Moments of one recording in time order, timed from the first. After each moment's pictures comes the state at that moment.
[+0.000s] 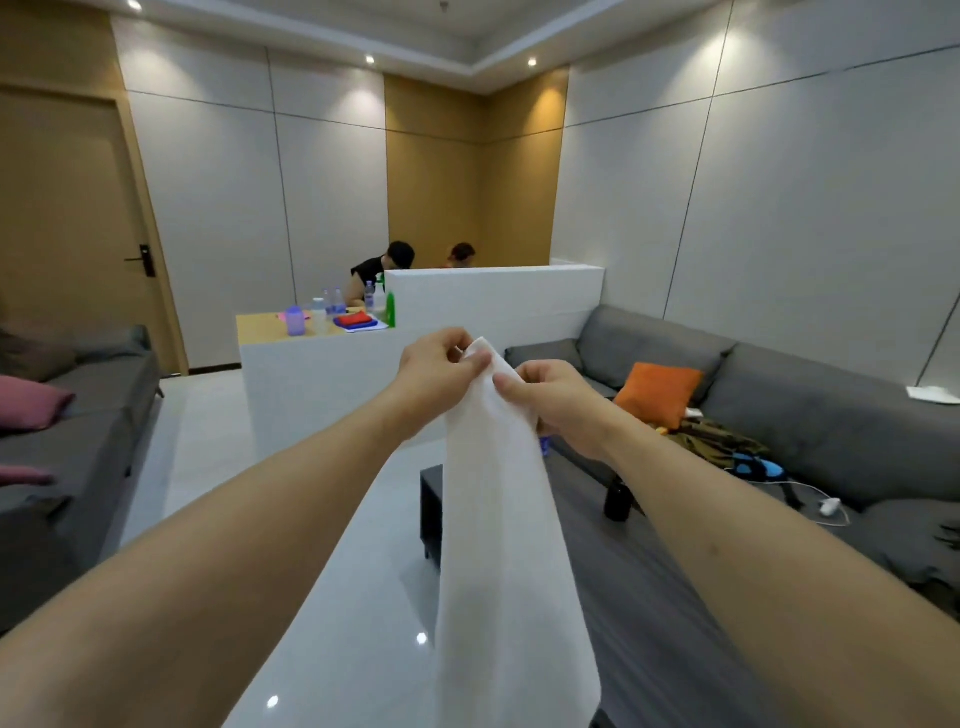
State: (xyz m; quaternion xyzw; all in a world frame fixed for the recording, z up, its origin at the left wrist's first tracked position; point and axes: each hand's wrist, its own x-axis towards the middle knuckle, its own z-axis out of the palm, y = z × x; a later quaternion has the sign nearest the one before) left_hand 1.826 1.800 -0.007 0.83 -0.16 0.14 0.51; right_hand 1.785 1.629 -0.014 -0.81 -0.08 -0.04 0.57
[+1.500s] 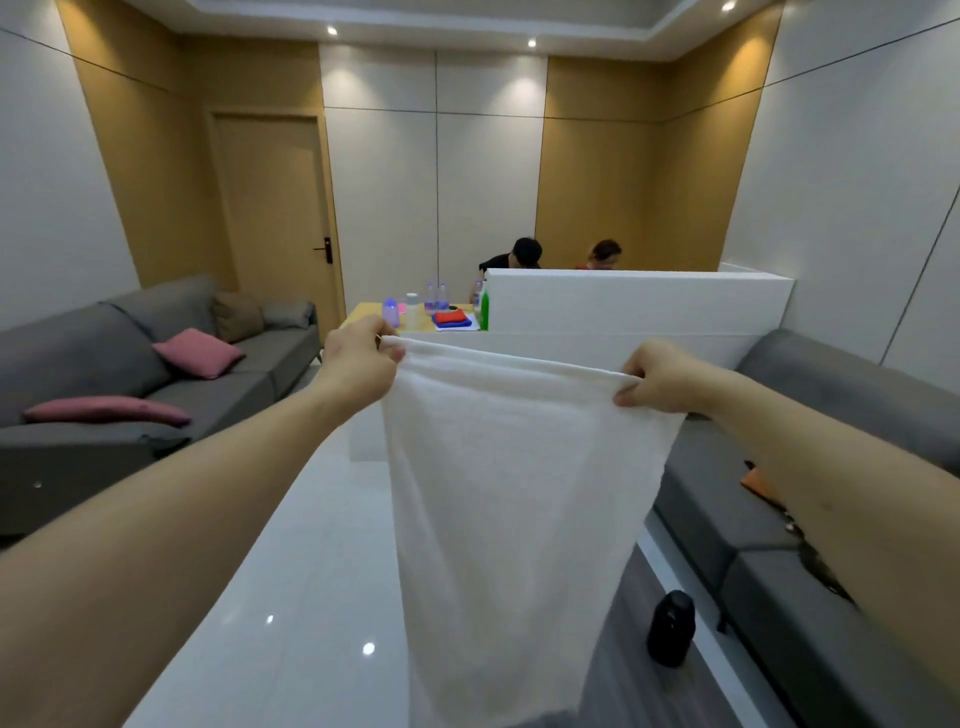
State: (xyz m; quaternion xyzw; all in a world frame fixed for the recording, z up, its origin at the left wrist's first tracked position) left_hand 2.081 1.564 -0.004 0.88 0.14 0.31 0.32; right_hand 2.188 1.232 0.014 -0.97 -0.19 -0.02 0.17
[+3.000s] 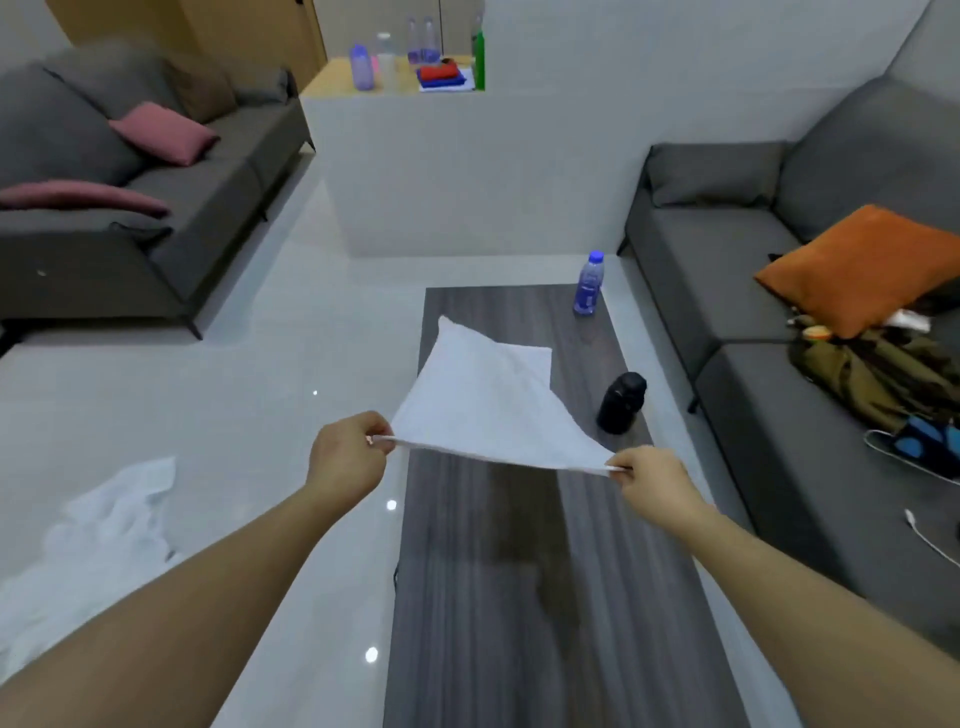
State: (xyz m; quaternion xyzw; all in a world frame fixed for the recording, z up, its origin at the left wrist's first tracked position) left_hand 1.994 1.389 -0.330 0.90 0.30 0.05 0.31; right_hand 2.118 1.041 -0.365 -0.96 -0.14 0.15 0.16
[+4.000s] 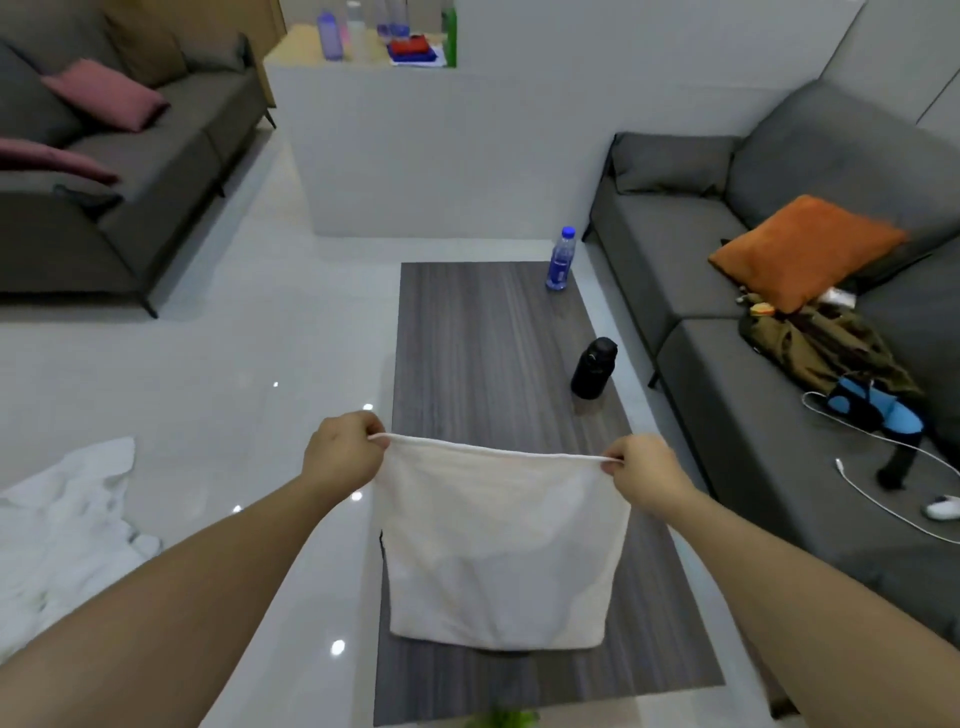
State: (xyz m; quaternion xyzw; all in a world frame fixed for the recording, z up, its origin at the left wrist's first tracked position) left_hand 1.934 1.386 -0.374 0.93 0.26 -0.01 0.27; right_hand 2.040 1.027 -0.371 -0.97 -0.07 0.18 0.15
